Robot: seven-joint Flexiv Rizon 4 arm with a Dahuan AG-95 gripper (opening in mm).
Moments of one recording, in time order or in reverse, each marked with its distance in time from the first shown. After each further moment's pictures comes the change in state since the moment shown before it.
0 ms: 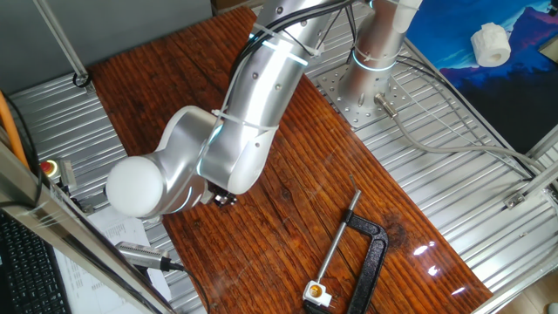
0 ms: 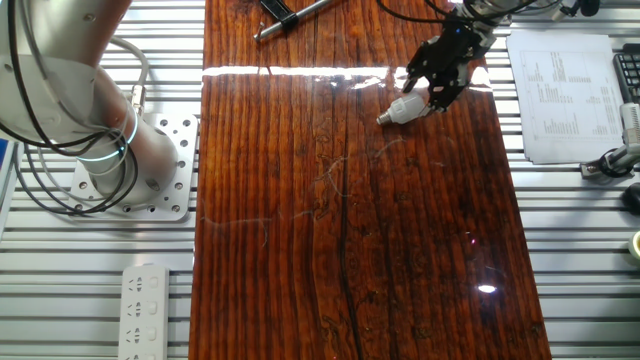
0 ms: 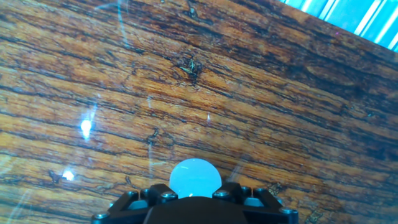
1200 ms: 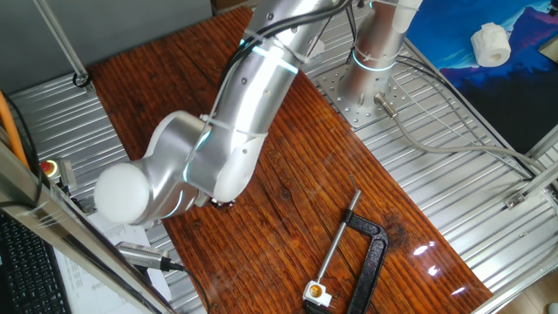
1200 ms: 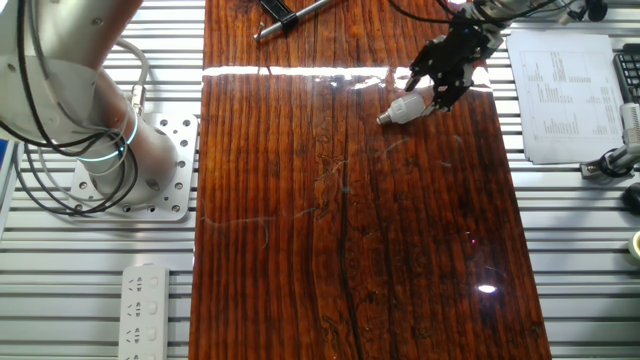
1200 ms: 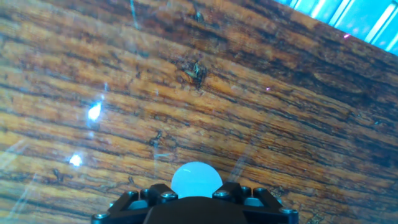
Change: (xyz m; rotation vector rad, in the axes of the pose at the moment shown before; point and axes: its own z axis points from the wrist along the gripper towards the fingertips) arm -0.007 0.000 -0.001 -0.021 0.031 -0.015
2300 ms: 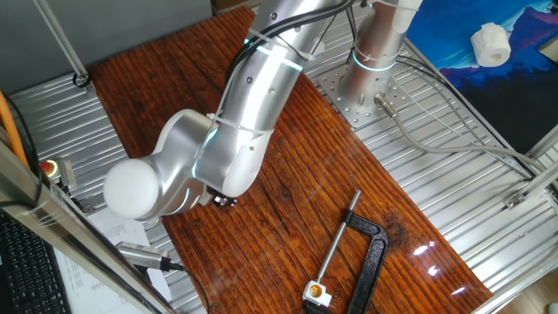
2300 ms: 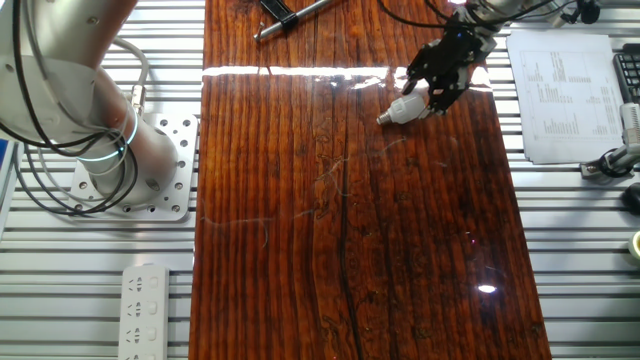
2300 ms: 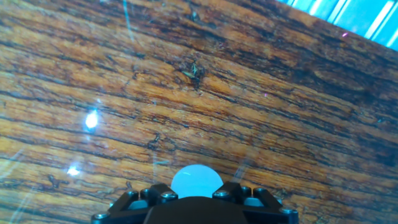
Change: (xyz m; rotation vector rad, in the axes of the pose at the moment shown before) arm 0.004 0.001 0.010 0.008 -0.020 0.010
